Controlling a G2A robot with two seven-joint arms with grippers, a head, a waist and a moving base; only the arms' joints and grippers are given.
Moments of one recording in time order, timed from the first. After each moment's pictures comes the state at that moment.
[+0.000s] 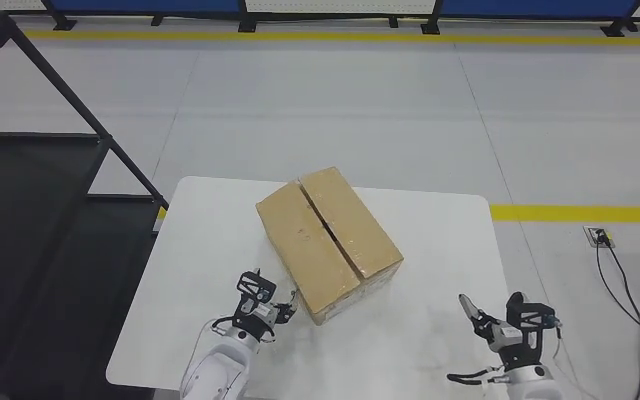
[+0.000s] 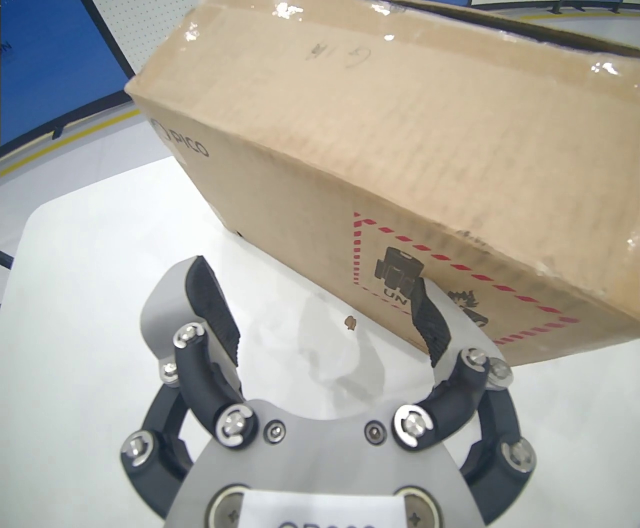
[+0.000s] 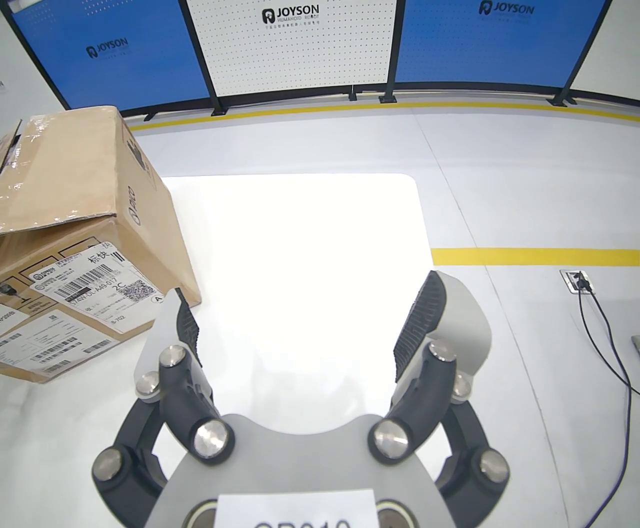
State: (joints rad) left arm 1.33 -1.23 -1.20 -1.64 1.44 -0.04 -0.09; right arm -1.68 -1.19 1.62 -1.86 -1.12 0.00 -0.04
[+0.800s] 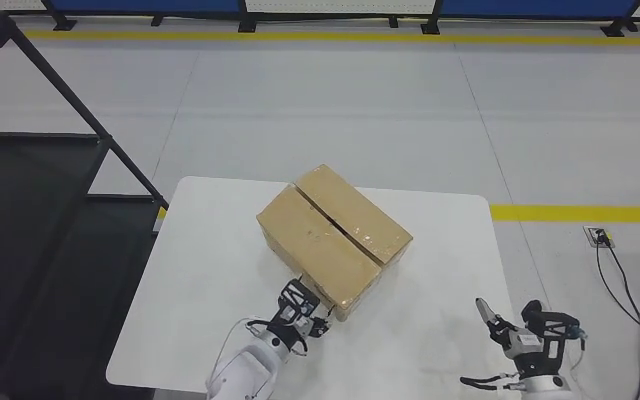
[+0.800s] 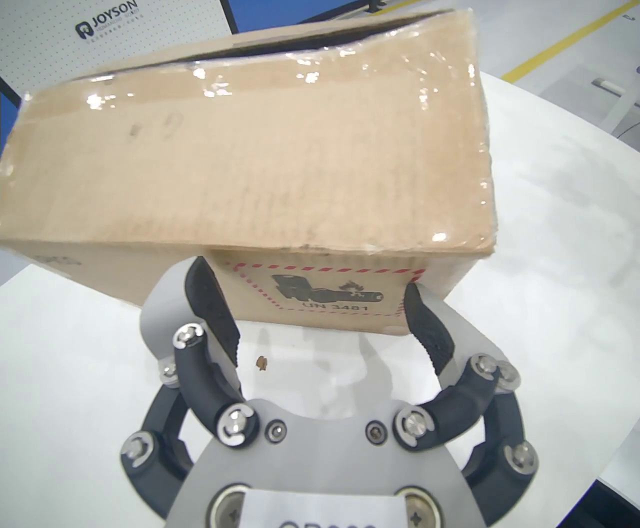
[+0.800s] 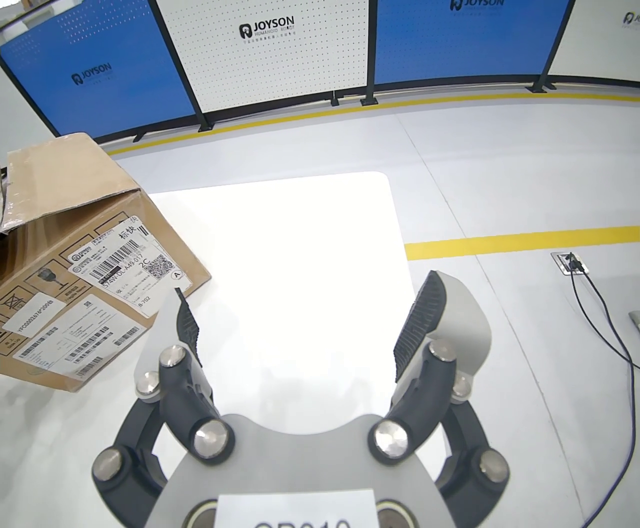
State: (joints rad) left arm 1.31 -1.25 -1.11 -1.69 1.52 -0.14 -0.11; right arm -1.73 -1.20 1.69 -1.87 -1.06 -0.02 -0.08
